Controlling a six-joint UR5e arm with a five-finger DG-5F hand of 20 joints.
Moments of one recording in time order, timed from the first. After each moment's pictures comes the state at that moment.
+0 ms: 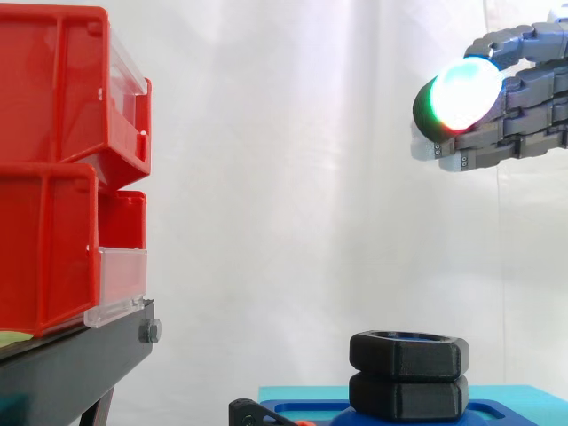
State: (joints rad) arm 0.02 -1.86 -1.52 -2.86 -1.61 -0.78
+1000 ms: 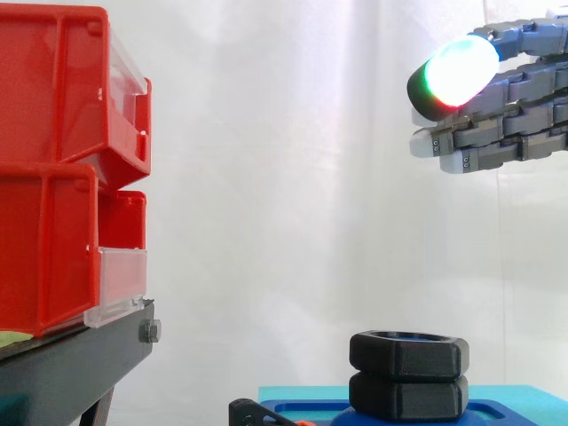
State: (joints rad) arm 0.02 -1.86 -1.52 -2.86 -1.61 -0.68
